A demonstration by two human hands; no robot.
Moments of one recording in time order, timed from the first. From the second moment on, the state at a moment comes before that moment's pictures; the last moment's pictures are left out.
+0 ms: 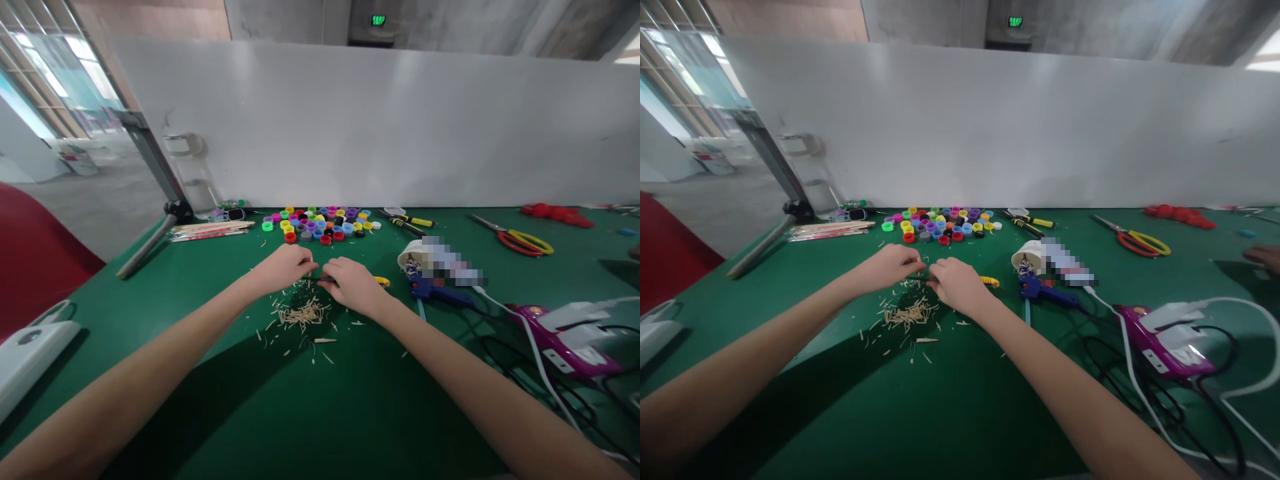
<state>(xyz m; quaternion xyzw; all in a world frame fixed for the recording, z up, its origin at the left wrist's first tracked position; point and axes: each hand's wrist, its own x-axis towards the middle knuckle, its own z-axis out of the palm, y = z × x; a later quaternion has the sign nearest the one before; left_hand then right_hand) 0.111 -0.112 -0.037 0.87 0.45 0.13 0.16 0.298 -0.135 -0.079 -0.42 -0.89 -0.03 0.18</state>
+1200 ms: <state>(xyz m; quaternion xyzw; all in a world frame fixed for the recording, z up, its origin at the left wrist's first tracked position) 0.115 -0.111 -0.043 0.86 0.48 0.12 0.12 0.299 -0.139 -0.080 -0.43 -0.88 -0.08 0.18</state>
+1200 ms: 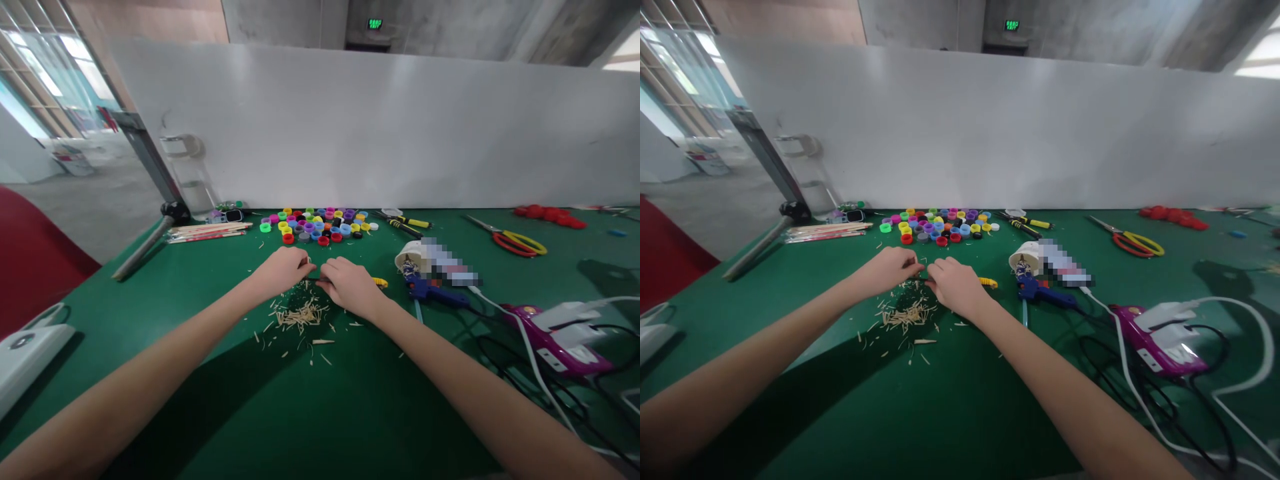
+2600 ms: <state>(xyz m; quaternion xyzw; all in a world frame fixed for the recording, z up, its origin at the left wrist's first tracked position) 0.108 -0.103 -0.037 0.87 0.46 0.11 0.15 0.307 -0.135 -0.083 -0.40 -0.89 -0.02 0.21</state>
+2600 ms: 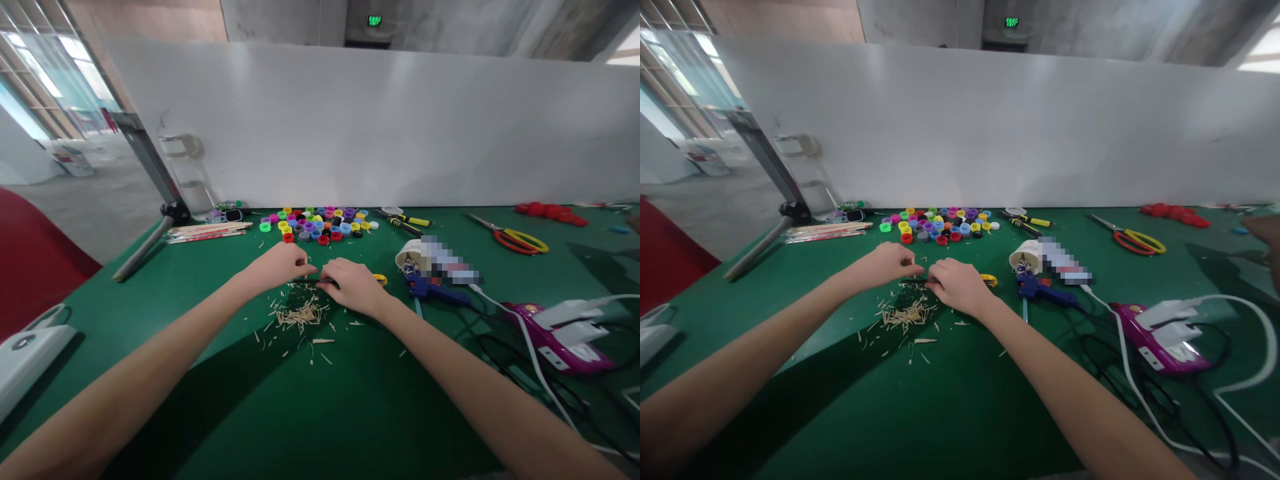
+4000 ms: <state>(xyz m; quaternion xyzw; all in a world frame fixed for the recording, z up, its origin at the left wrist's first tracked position) 0.106 -0.105 -0.030 0.92 0.34 0.04 0.17 0.304 -0.121 -0.087 -0.40 -0.91 -0.02 0.13</state>
